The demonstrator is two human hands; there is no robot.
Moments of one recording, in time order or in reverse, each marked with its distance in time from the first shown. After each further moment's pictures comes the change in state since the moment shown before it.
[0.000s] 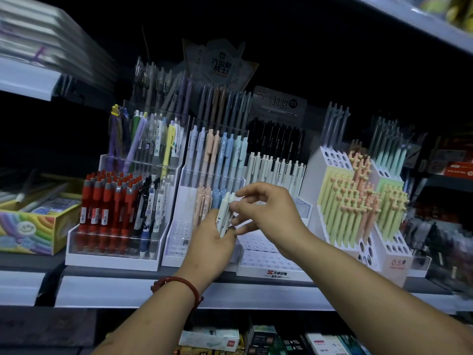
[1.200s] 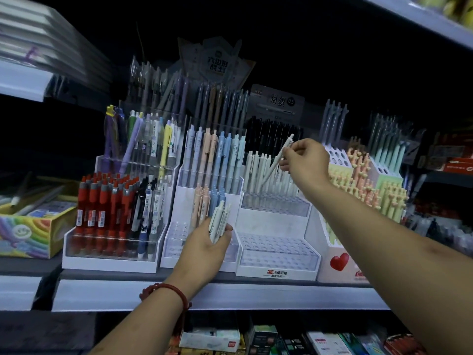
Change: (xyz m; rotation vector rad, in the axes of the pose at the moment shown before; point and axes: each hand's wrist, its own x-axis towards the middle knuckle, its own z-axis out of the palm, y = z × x) left_hand 0.003 -0.034 0.000 -0.161 -0.053 -0.109; right_hand 0.097 -0.007 -0.076 -0.318 0.534 -0.143
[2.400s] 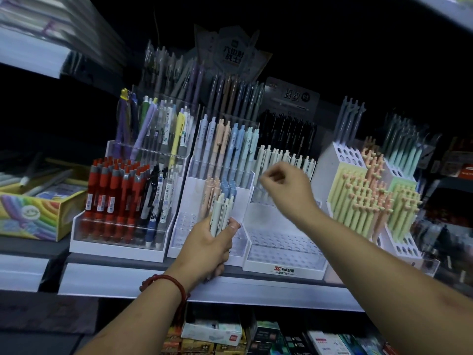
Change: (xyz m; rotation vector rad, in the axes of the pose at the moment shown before) left_hand -0.011 0.003 -0.011 -0.341 -0.167 -0.115; right_hand -0.071 0.002 0.026 -0.166 -0.329 -0.160
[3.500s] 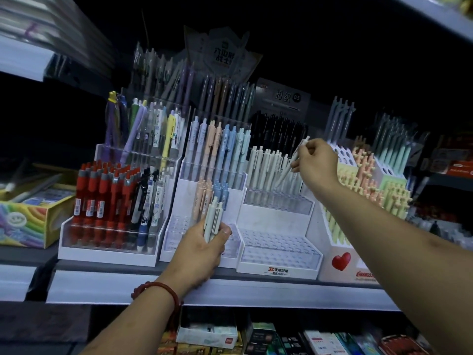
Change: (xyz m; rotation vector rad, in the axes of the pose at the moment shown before) left_hand 0.003 -0.011 -0.002 0.094 0.031 0.048; right_hand 0.063 0.034 -0.049 0.107 0.309 0.147
